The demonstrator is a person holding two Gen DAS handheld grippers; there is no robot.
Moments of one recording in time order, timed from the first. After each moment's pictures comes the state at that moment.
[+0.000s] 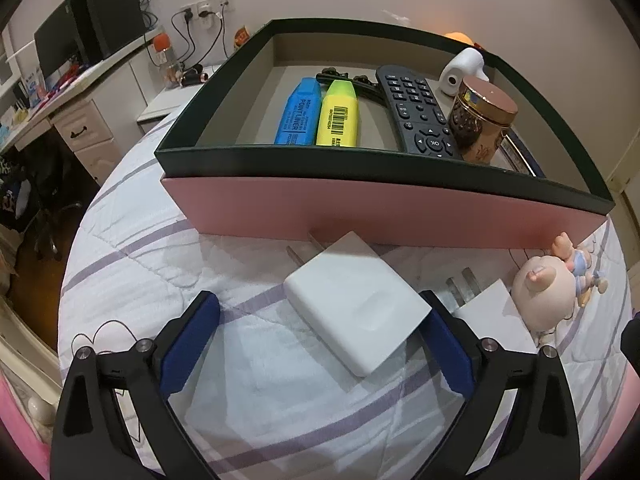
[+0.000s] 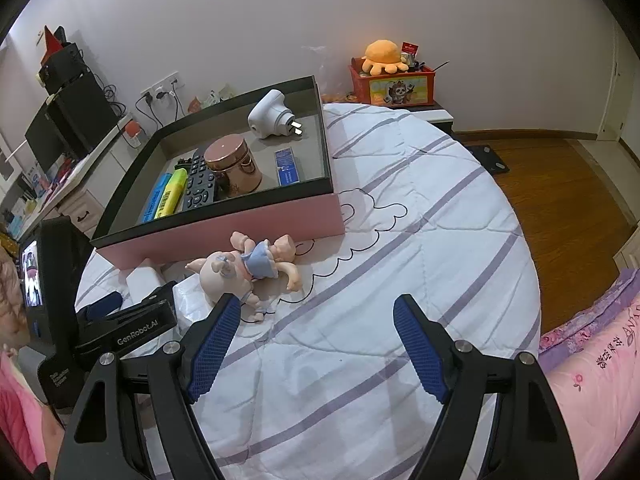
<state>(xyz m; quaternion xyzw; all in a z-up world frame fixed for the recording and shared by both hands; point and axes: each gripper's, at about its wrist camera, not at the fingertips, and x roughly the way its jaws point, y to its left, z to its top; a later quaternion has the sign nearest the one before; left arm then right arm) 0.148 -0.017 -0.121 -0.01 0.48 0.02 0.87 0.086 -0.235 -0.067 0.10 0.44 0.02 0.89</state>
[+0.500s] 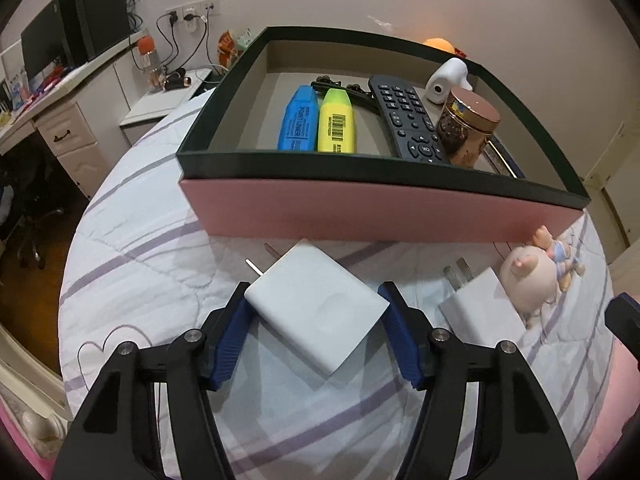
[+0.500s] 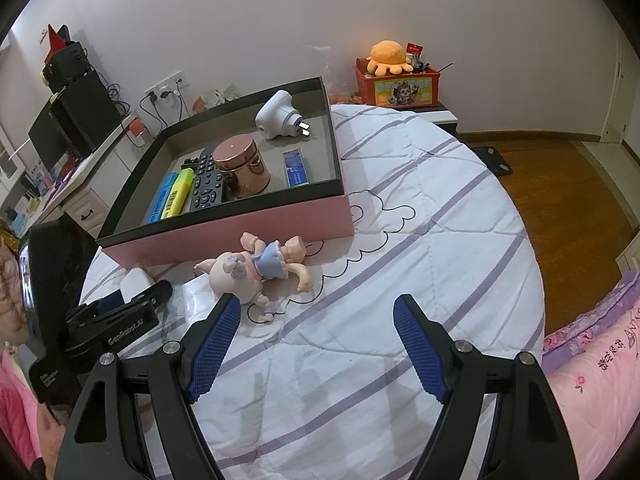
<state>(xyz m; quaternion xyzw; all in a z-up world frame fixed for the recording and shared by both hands) 0.135 -0.001 -0.113 -0.03 0.48 -0.02 0.88 0.087 -0.230 -0.065 0.10 0.44 0.02 0.89</state>
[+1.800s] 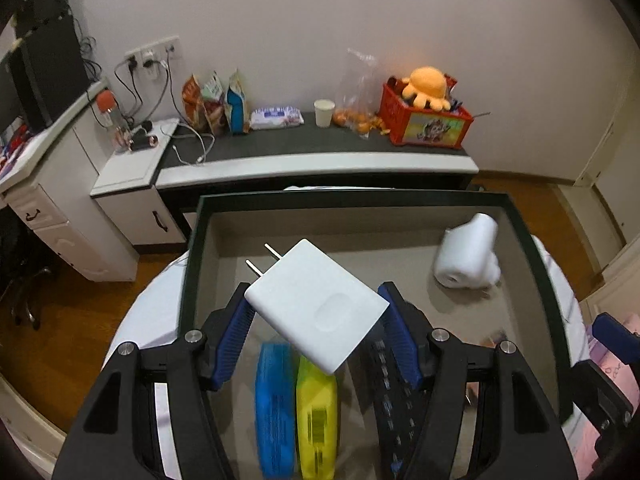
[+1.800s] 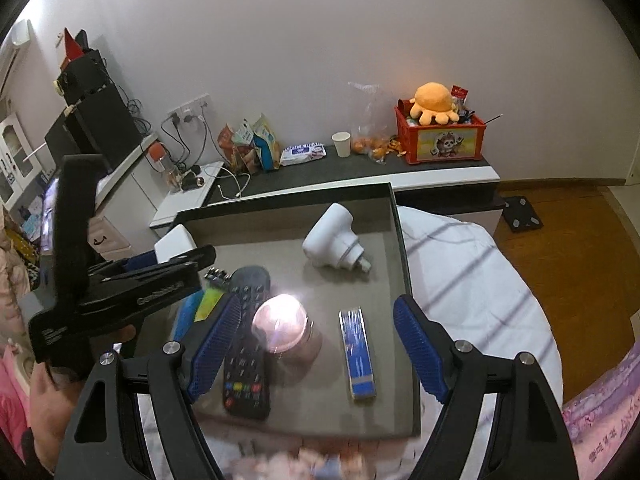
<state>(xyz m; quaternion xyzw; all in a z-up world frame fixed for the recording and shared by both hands) 0.329 -0.024 -0.049 0.00 0.46 -0.06 0.89 0.238 -0.200 -0.014 0.08 0.41 0.07 0.91</state>
